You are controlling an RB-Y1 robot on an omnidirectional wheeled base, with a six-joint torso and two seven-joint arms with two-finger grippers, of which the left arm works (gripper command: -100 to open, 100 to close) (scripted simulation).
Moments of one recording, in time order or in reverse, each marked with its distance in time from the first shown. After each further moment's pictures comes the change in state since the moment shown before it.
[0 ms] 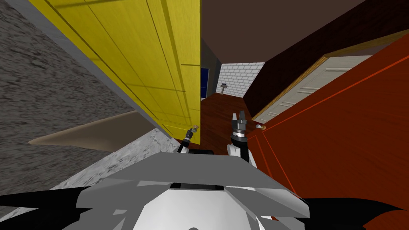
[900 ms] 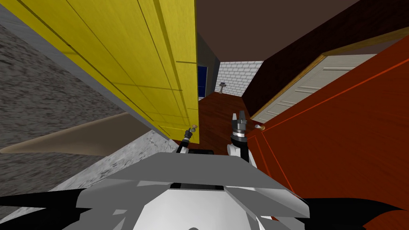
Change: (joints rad) arm 0.038 0.002 0.021 -0.060 0.069 0.028 0.167
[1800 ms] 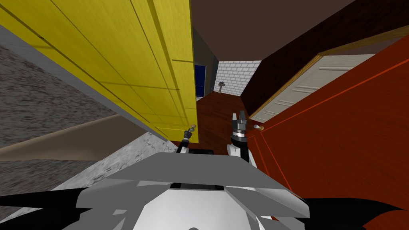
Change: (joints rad) arm -0.016 -0.015 0.015 0.044 0.054 -0.016 0.153
